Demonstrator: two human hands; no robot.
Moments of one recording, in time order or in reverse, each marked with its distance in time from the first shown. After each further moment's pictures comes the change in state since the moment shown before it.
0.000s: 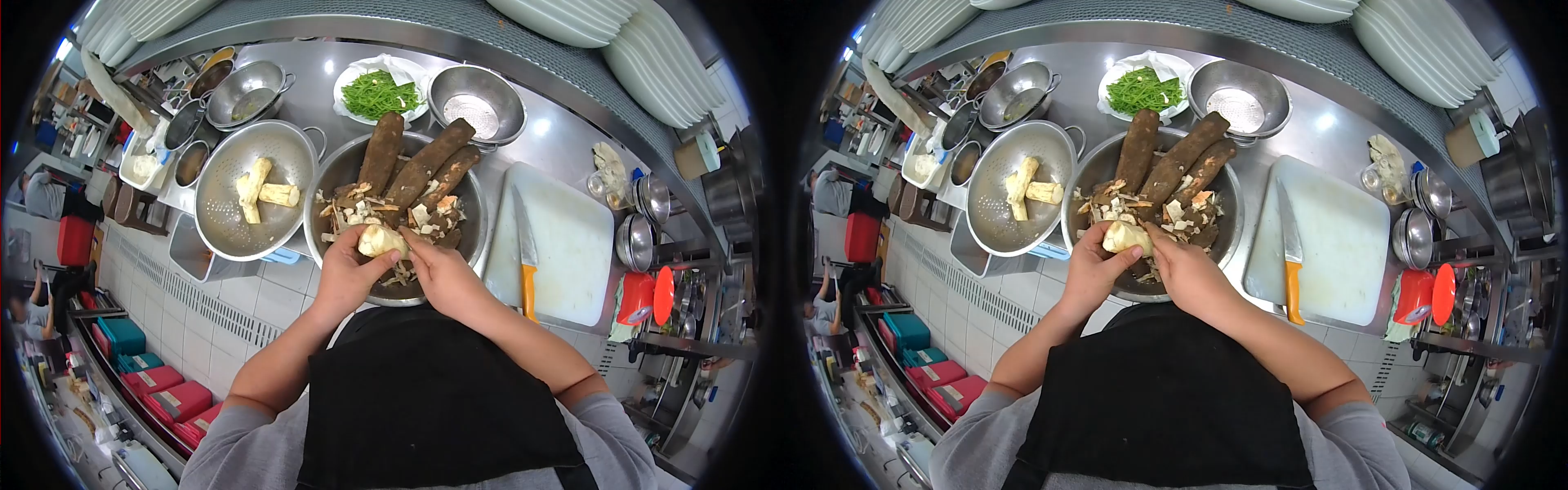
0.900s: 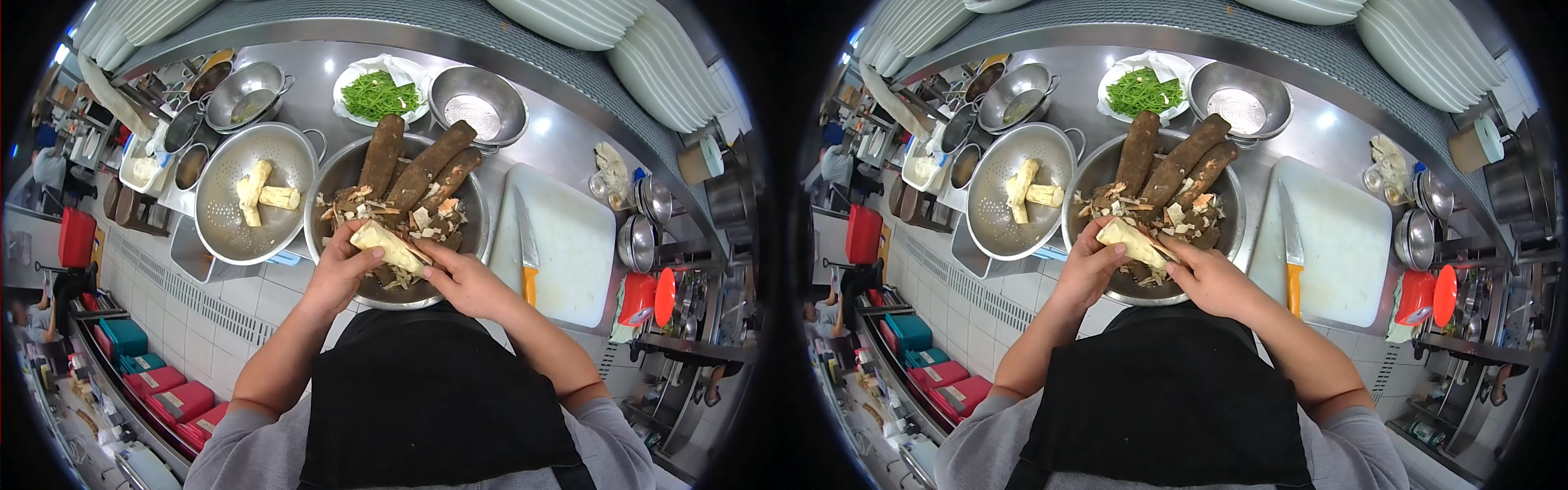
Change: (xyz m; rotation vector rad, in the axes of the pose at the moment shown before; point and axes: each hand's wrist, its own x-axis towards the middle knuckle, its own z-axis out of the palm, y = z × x) left_hand 0.011 0.000 -0.021 -0.346 -0.102 -0.159; right_hand -0.005 0.008 -0.031 0.053 -0.236 0.169
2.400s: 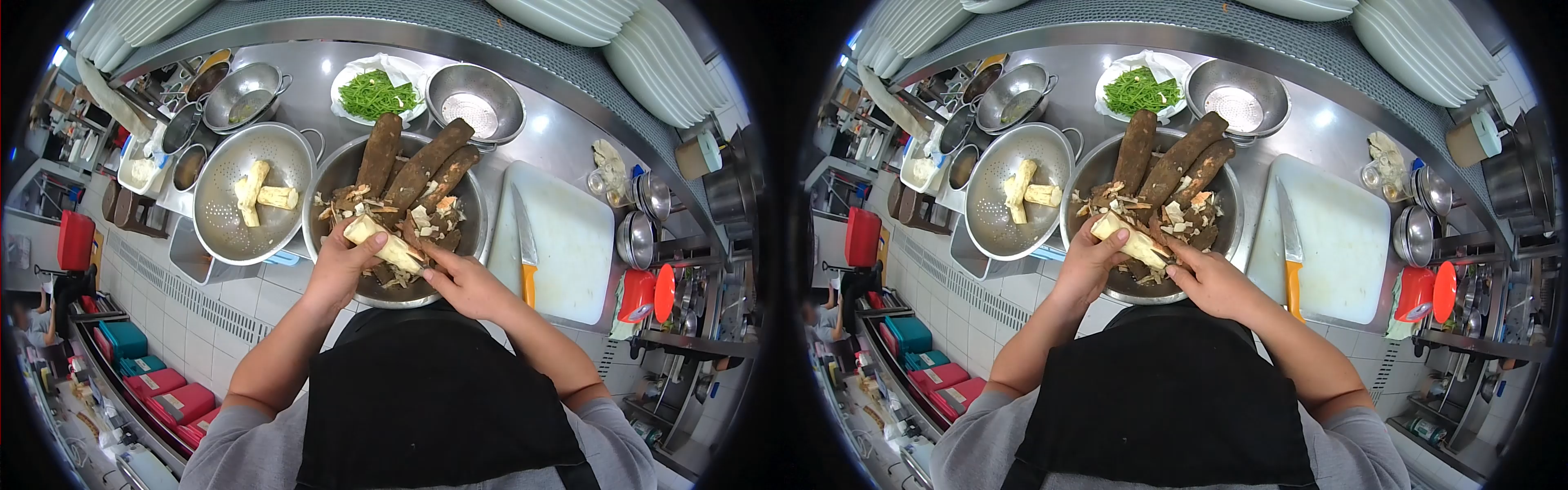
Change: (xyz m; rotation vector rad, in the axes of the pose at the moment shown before) left_hand 0.006 0.005 0.014 0.065 0.115 -0.027; right_hand -0.008 0.001 -0.001 -0.048 -0.013 0.019
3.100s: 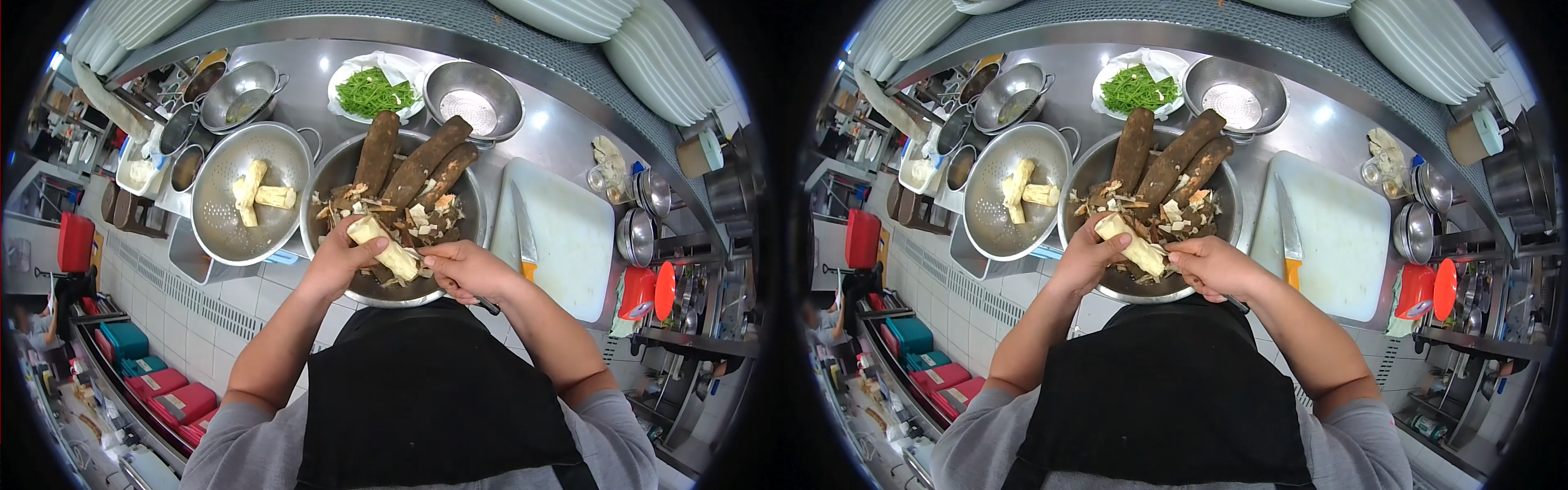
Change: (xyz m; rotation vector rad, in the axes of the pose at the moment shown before) left_hand 0.013 -0.004 -0.014 0.099 -0.099 -0.040; right_hand 0.018 0.009 -0.014 0.756 -0.259 0.400
